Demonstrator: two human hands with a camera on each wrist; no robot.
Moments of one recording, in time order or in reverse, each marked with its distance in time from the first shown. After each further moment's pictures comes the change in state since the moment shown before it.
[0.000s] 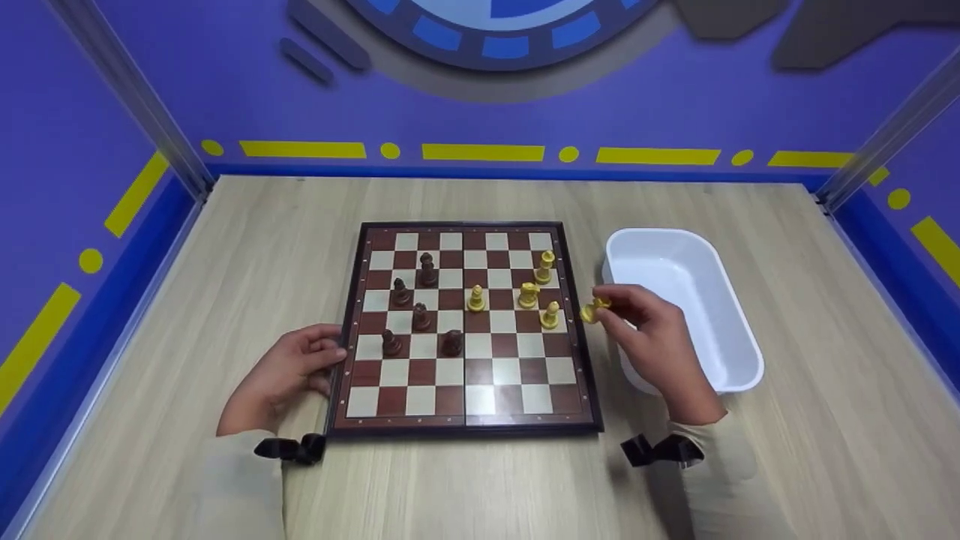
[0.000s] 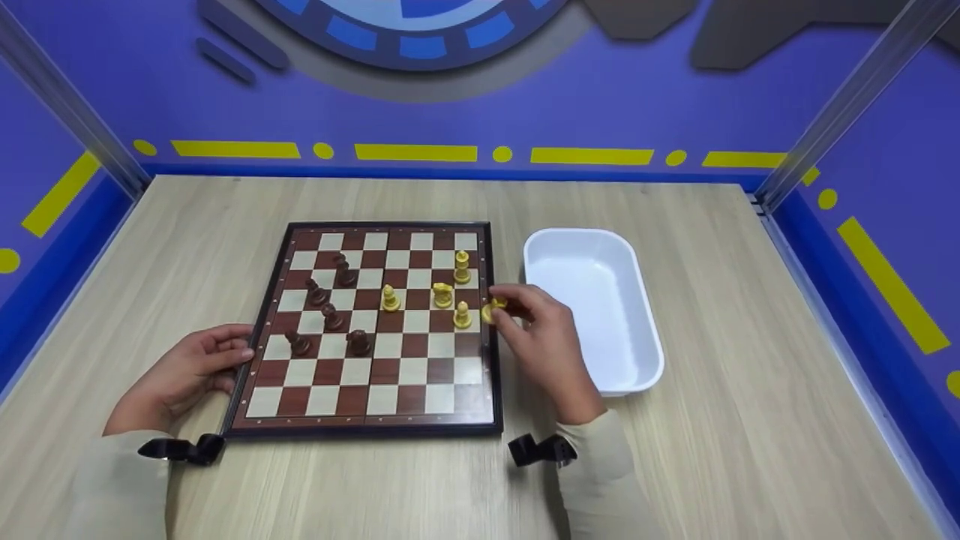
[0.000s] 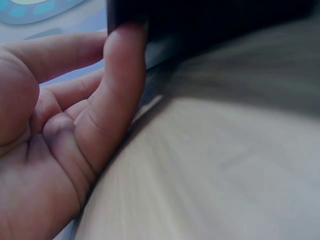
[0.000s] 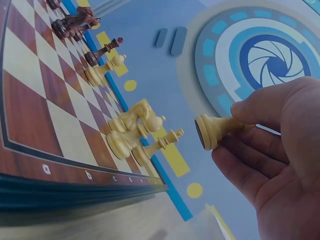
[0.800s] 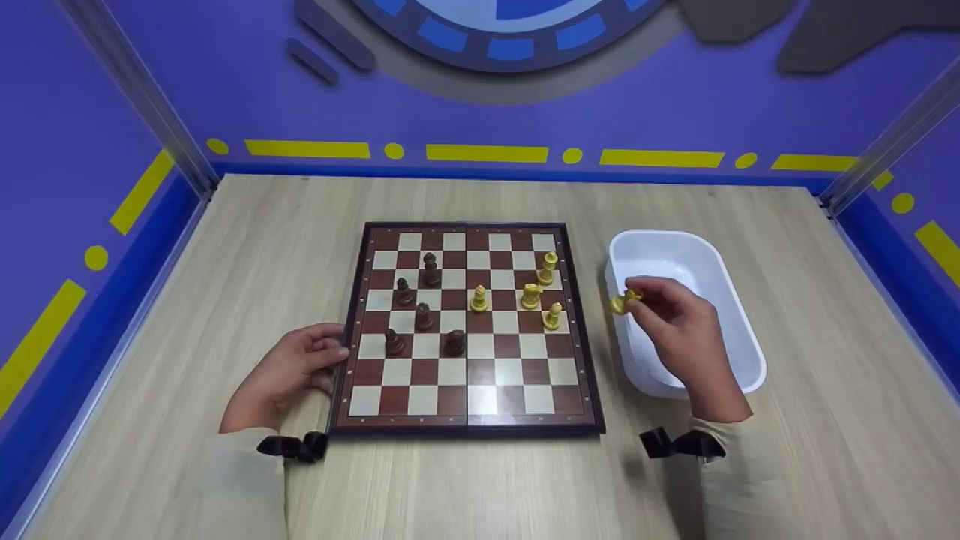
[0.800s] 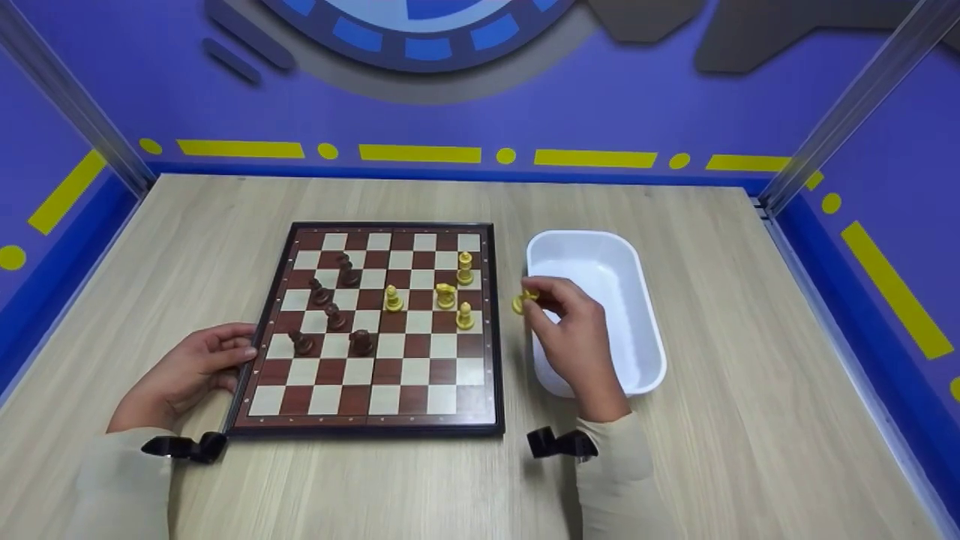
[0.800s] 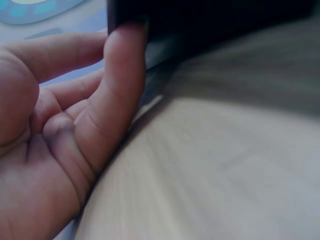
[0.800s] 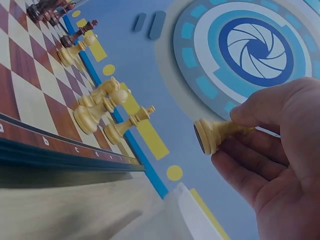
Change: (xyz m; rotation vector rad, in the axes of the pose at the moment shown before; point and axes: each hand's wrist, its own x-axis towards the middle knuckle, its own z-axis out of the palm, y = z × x) left_hand 0.002 -0.003 -0.001 0.015 -0.010 0.012; right_hand 0.003 0.008 -0.024 -0.041 0.073 0.034
